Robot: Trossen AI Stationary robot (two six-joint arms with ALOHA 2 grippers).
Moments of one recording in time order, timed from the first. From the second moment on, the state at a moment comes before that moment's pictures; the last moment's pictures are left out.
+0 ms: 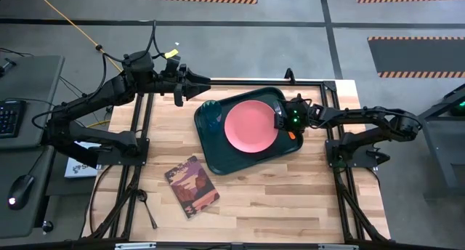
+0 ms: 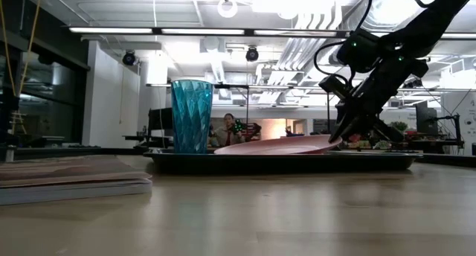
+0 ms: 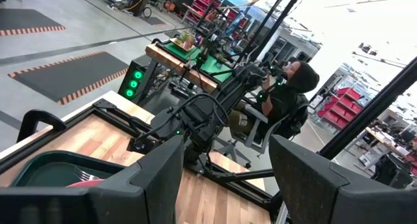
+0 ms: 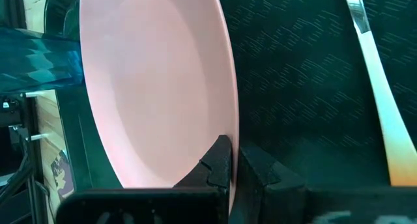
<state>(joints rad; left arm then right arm) 0.40 1.09 1.24 -0.21 0.31 -0.50 -0.48 1.27 0.44 -0.03 -0.19 1.12</state>
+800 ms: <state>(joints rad) 0.40 1.09 1.24 -0.21 0.31 -0.51 -0.55 1.21 0.44 -0.11 -0.19 0.99</state>
